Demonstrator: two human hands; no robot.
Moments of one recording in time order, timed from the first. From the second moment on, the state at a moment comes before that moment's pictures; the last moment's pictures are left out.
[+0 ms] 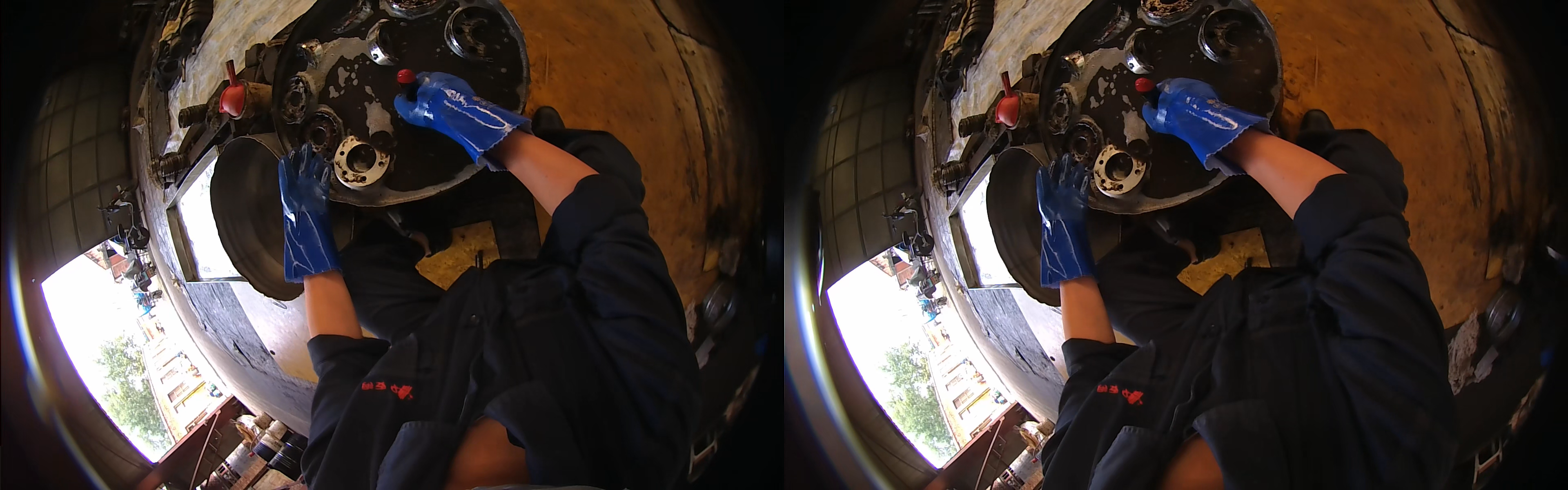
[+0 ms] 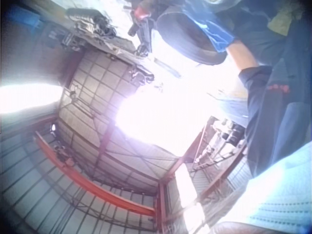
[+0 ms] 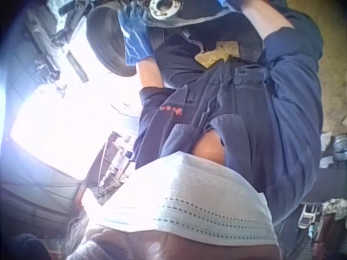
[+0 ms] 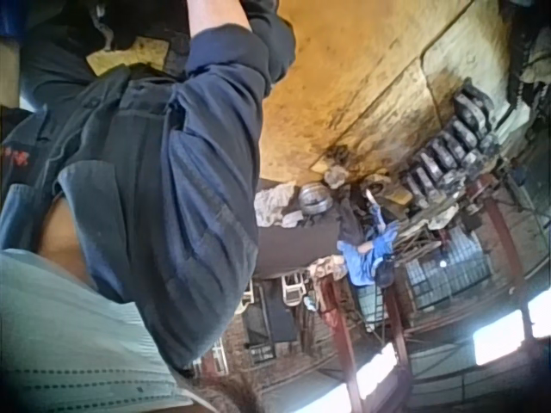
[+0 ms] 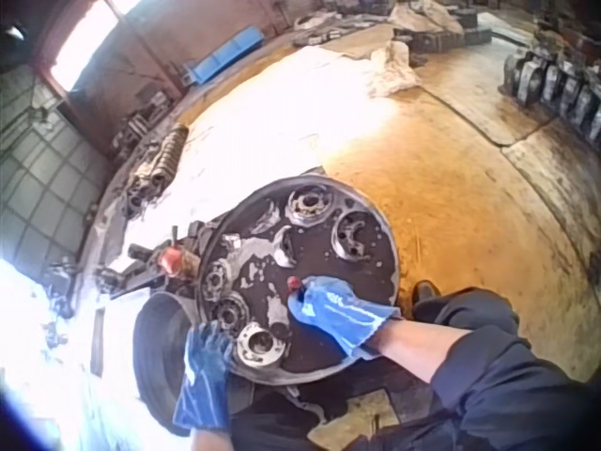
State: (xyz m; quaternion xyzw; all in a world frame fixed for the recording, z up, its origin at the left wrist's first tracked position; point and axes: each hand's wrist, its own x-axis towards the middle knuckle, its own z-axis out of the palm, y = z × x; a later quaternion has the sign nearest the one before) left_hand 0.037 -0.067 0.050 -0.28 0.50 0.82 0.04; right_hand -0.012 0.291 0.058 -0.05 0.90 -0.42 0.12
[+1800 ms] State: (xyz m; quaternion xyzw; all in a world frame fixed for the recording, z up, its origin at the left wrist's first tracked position) left_hand 0.022 -0.044 0.055 0.17 0.95 0.09 0.23; right_hand -0.014 0.309 0.074 0.05 0.79 -0.57 0.20
